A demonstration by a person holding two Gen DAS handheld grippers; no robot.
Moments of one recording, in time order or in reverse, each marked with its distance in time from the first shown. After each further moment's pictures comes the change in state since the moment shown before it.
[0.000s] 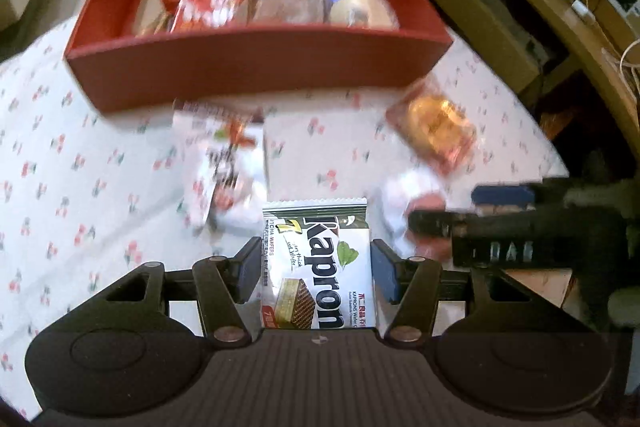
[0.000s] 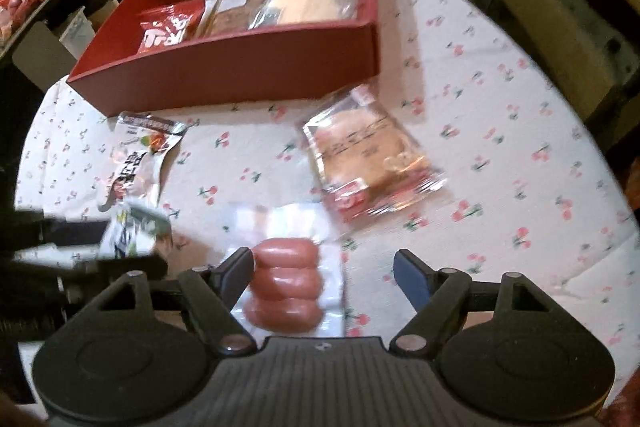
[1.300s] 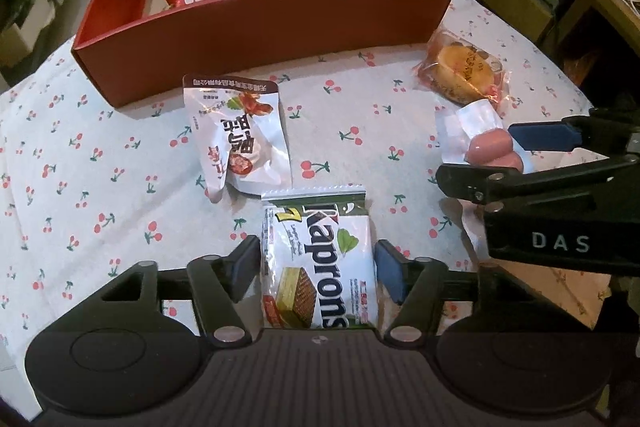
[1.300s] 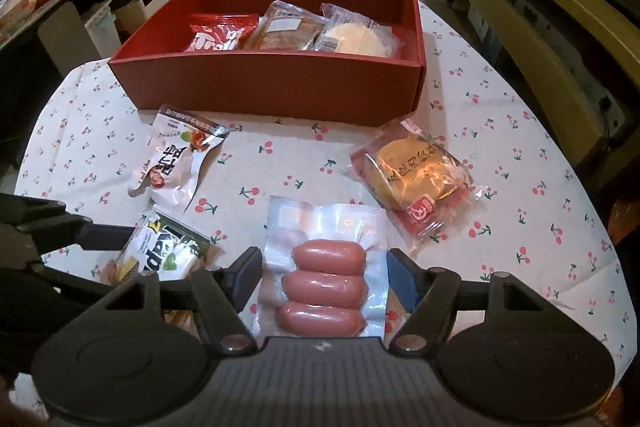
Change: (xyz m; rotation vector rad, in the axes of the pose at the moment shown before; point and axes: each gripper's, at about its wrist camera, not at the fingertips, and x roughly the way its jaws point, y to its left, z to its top) left arm 0.009 -0.008 -0.017 0.126 -0.002 0.126; right arm -0.022 0.041 -0.019 -0.119 -0.128 -0.077
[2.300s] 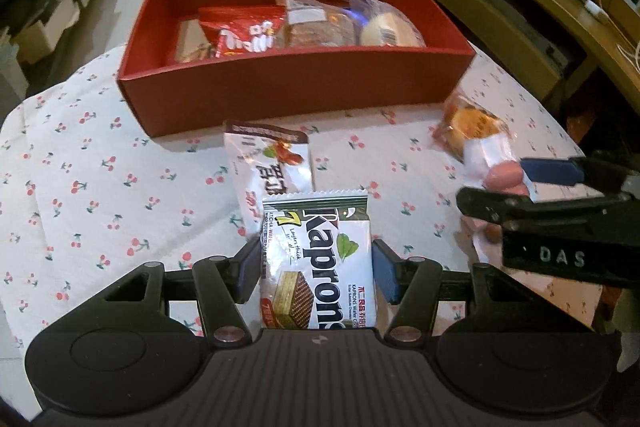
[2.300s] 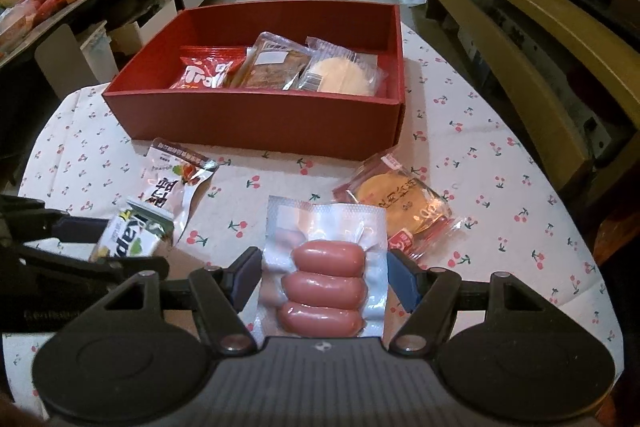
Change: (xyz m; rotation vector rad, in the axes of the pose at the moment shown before) left arm -0.023 0.021 0.013 -0.098 -0.089 -0.005; right arm -0.011 -0.007 0.013 0.007 -0.060 -0.016
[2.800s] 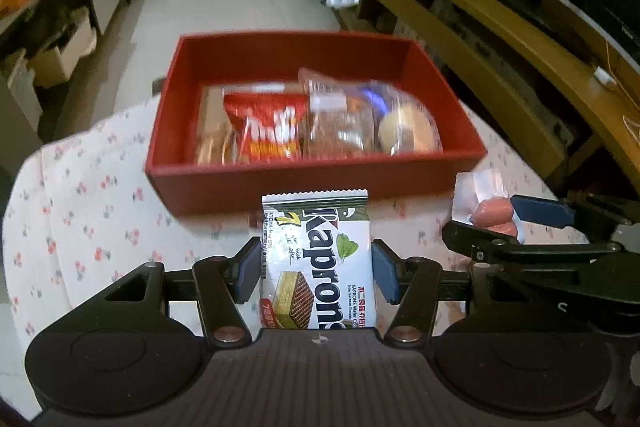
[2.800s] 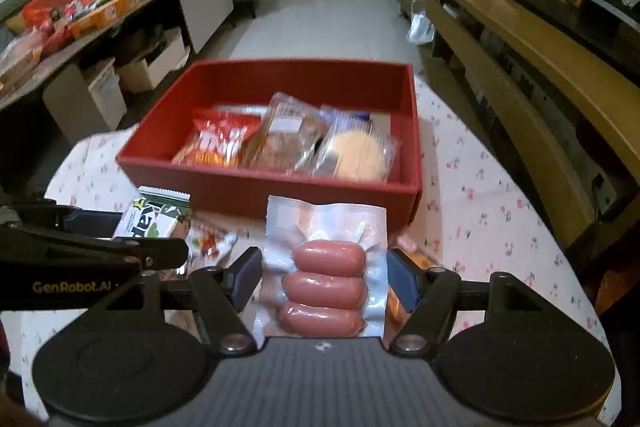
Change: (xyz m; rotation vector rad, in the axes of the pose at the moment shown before) left arm -0.022 0.011 0.049 -0.057 -0.125 0.005; right arm -0.009 0.008 0.044 0.014 -0.106 0.019
